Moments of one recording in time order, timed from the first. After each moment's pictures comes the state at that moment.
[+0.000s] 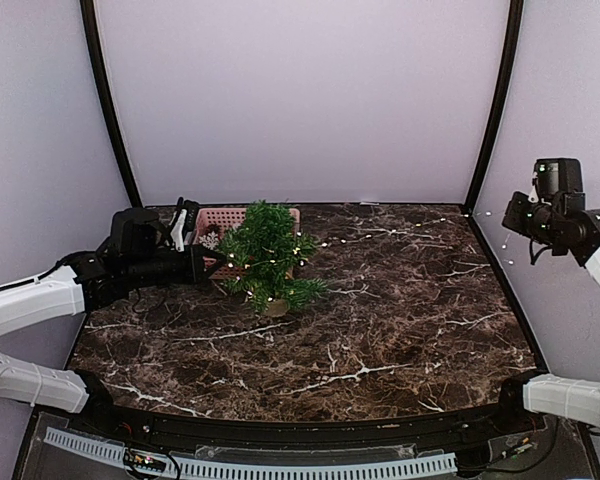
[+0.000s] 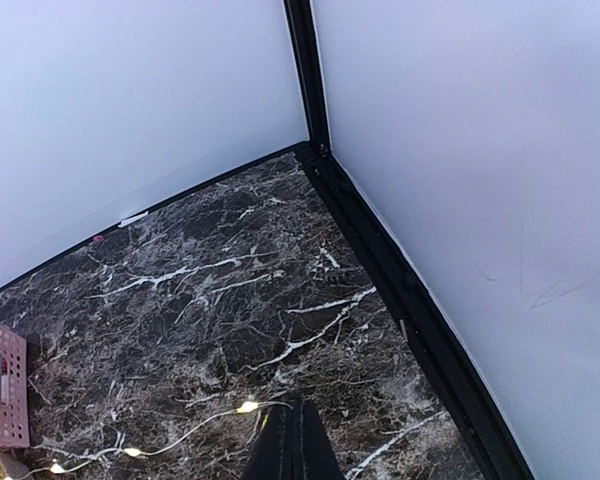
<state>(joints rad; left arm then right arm) -0.62 1.09 0.74 -0.09 0.17 -0.48 0.16 0.93 1.10 -0.74 0.35 0.41</state>
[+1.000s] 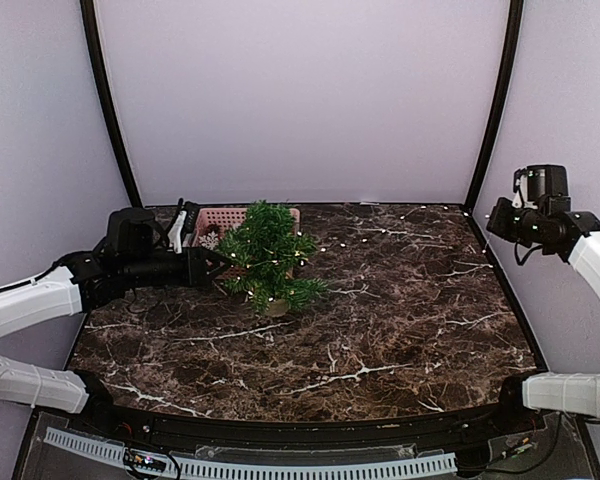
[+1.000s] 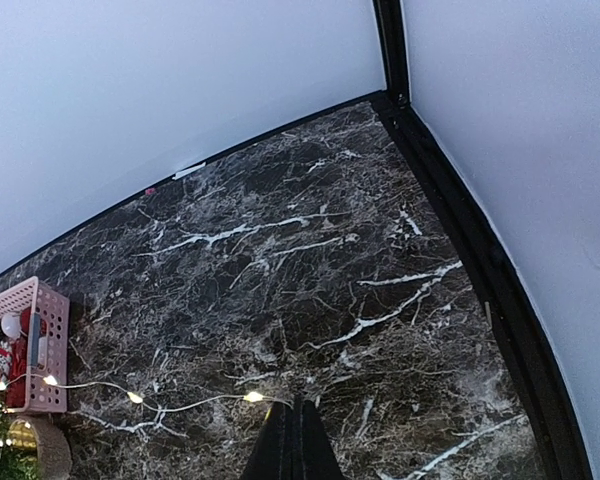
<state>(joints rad) -0.60 1.08 0.73 -0.11 0.25 -0.45 0.06 1.01 1.03 -0.60 0.07 0.39</state>
